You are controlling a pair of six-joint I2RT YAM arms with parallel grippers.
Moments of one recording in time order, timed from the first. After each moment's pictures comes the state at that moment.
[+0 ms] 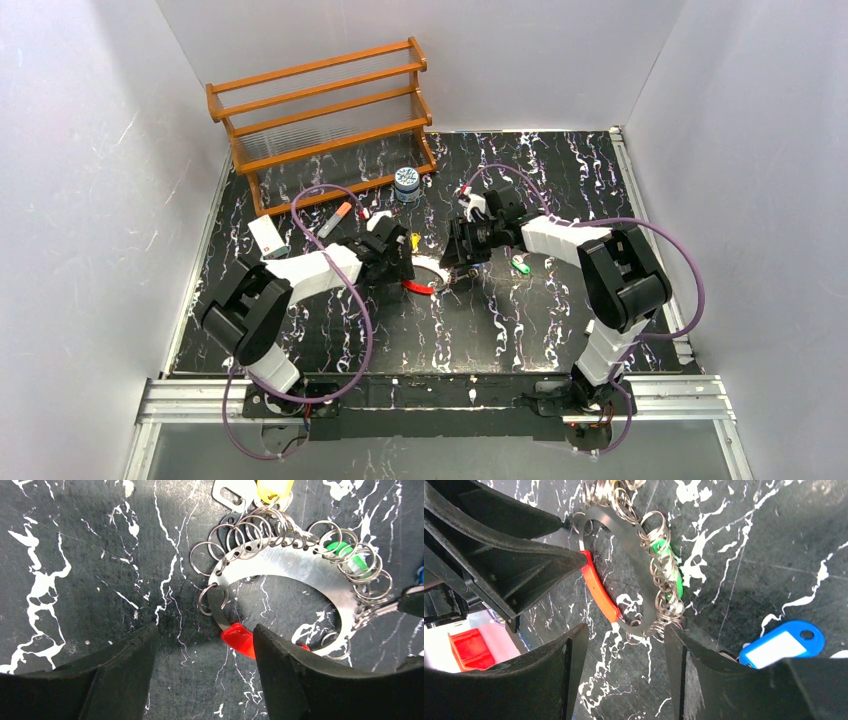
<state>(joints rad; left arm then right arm) -0.66 1.59 0.87 -0.31 -0.18 -0.72 0.51 1.77 1.03 -0.17 -0.66 0.35</state>
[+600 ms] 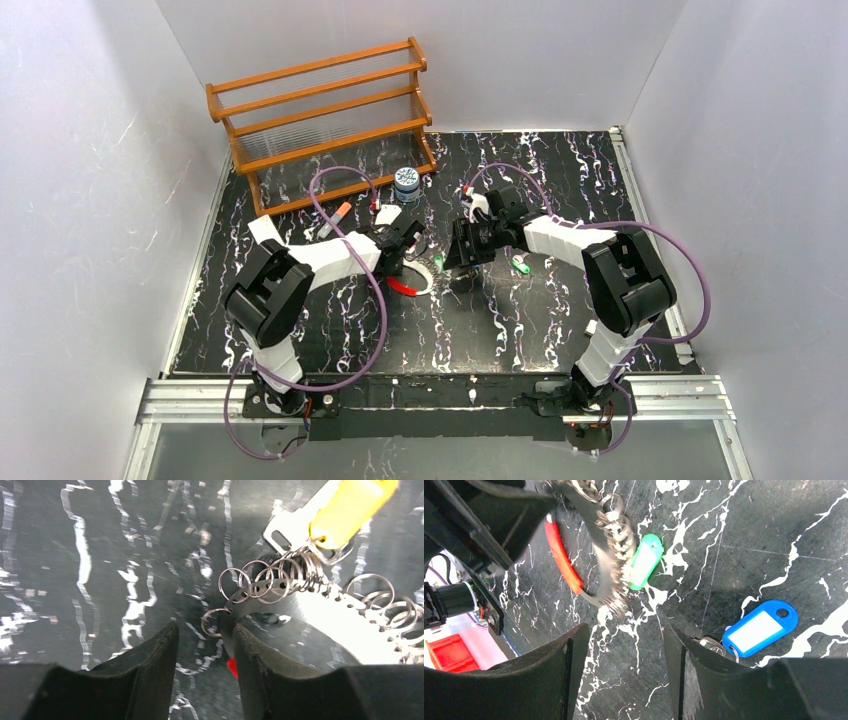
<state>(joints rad) -0.71 1.74 1.03 -0.49 -0.49 -0.61 0.50 1.74 1.02 -0.23 -0.59 0.31</state>
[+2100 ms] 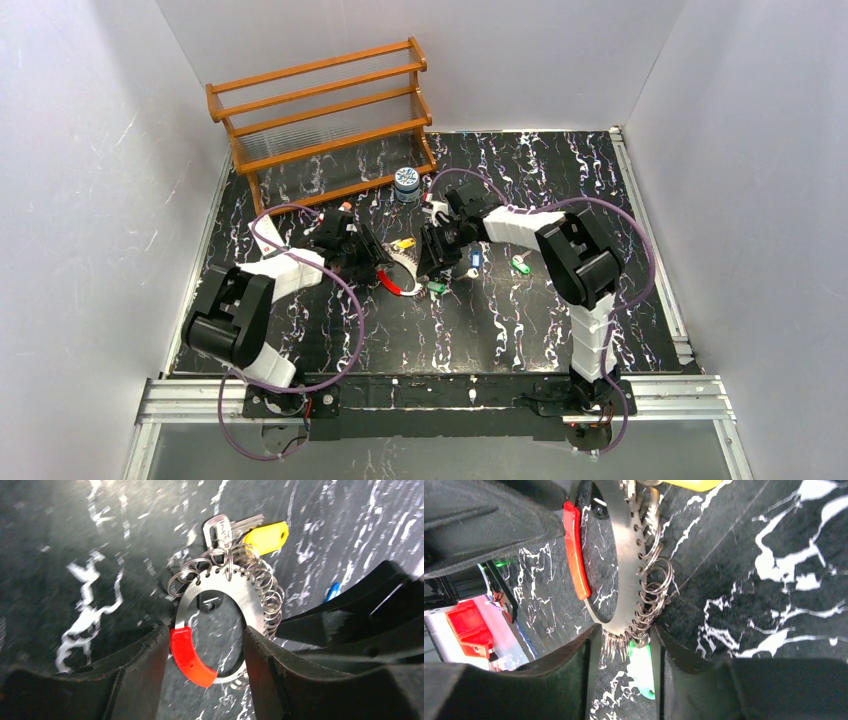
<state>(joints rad) -0.36 1.52 0.69 -0.08 0.16 -0.86 0.63 2.04 1.30 -0.30 -0.70 0.29</state>
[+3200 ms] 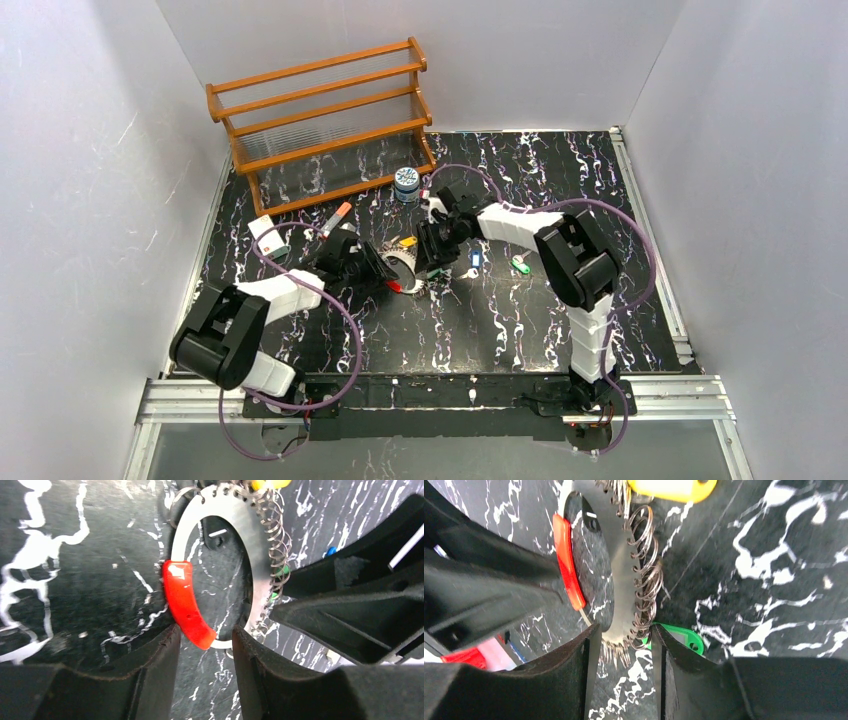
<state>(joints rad) -0.44 1.43 0.54 0.04 0.18 -0.95 0.66 2.01 1.32 -0.37 -0.56 0.36</state>
